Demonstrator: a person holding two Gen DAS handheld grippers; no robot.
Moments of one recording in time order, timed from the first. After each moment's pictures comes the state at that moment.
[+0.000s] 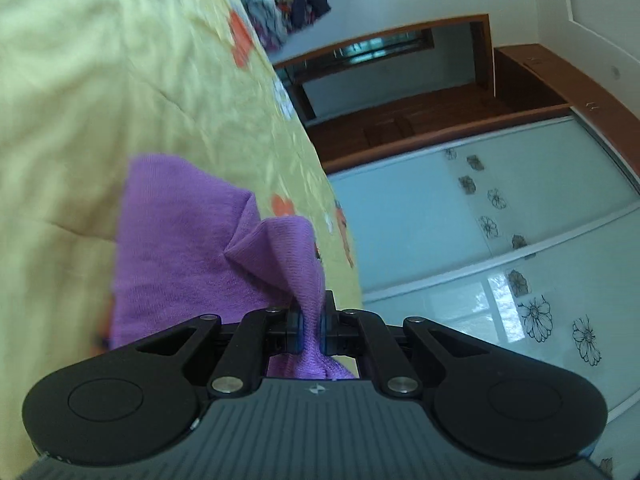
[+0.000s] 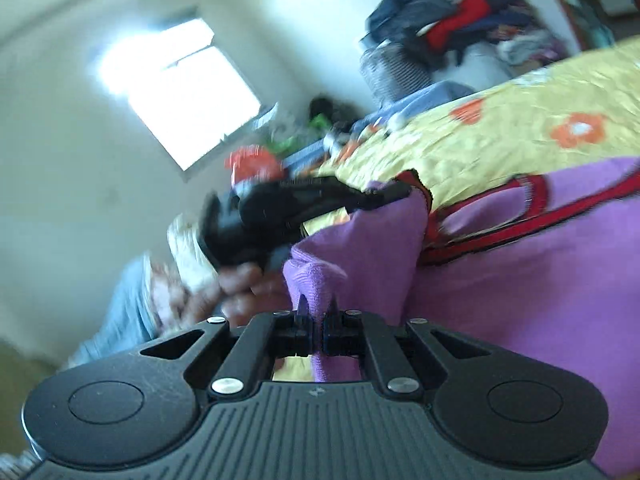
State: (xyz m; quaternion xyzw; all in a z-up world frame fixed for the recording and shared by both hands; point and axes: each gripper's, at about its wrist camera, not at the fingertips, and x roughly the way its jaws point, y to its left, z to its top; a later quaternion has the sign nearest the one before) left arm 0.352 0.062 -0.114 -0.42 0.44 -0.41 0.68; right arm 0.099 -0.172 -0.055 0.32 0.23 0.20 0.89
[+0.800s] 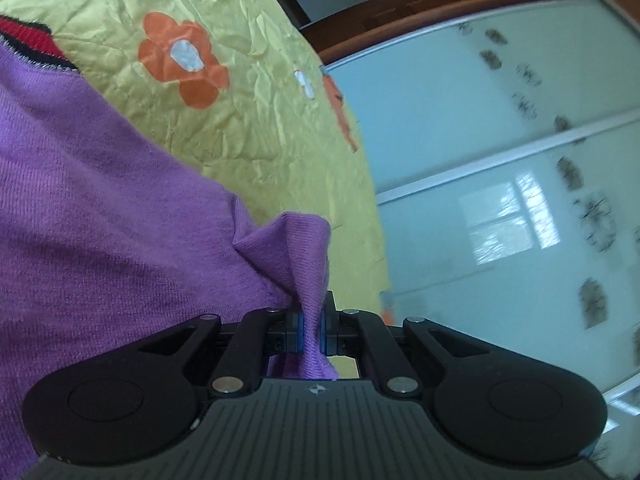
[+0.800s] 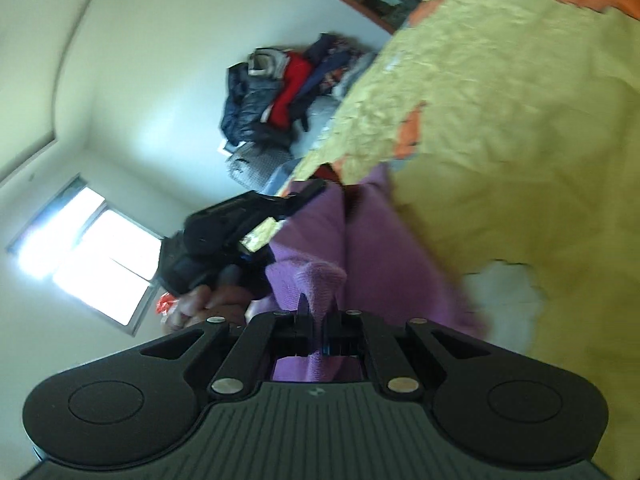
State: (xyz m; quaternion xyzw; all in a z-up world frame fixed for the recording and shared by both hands) left arm 0.323 -0.181 -0.139 -0.29 0.52 -0.46 0.66; right arm 0.002 -0.366 -0.155 0.50 0.19 0.02 0.84
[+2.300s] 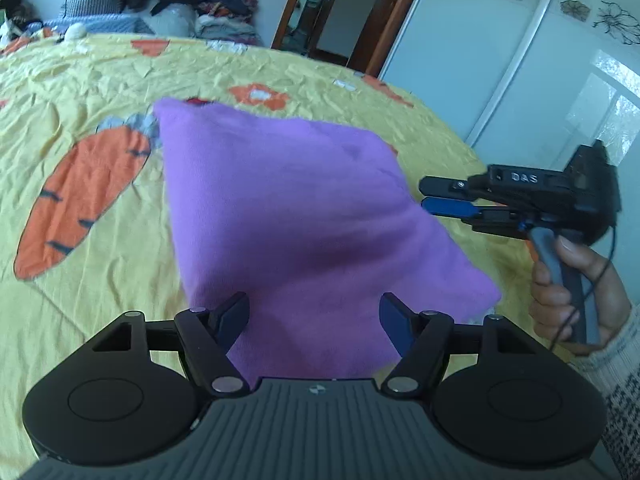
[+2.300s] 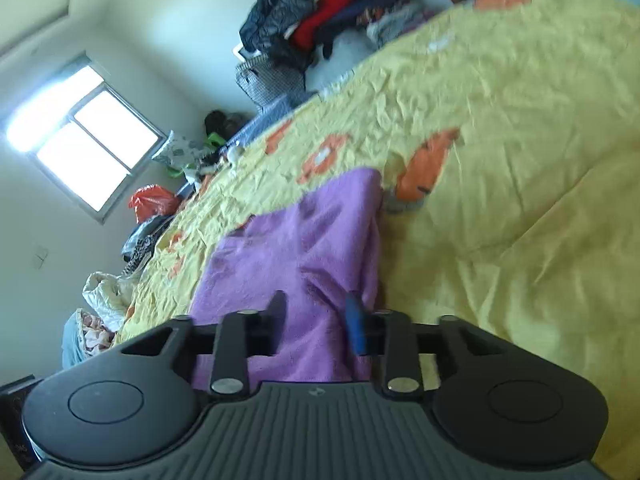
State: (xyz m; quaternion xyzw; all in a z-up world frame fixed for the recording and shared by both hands) left arm 0.107 -0.066 -0.093 -0.02 0.40 -0.36 0.85; right arm 0.080 -0.423 -0.130 0.37 0.32 0.10 0.87
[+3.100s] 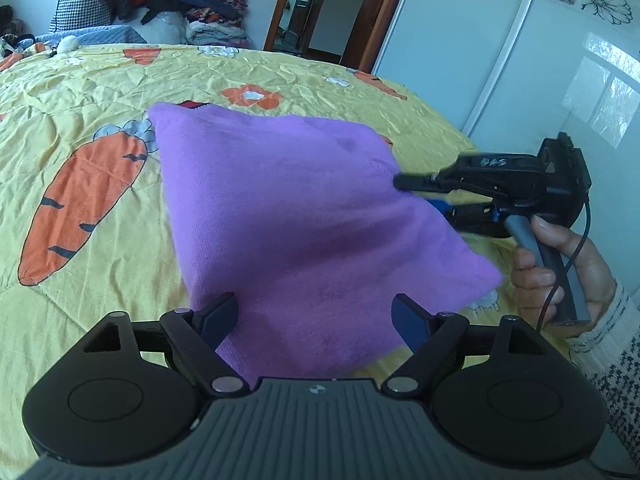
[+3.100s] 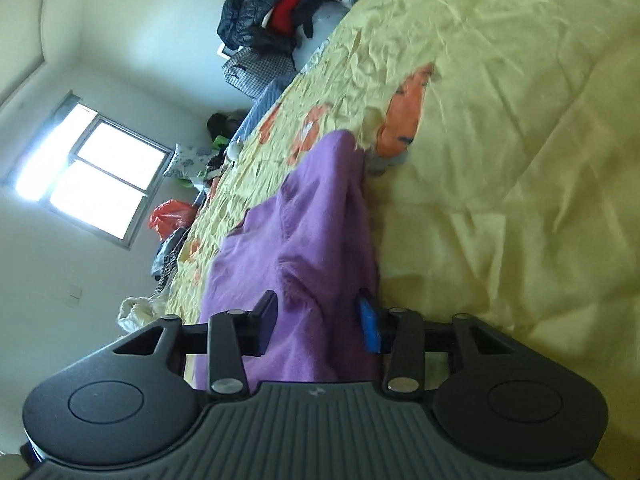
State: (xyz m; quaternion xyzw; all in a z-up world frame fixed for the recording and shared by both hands) left arm 0.100 -0.068 -0.093 0.01 0.39 -0.36 0.85; right arm 0.089 -0.431 -0.158 0.45 0.31 0.11 0.83
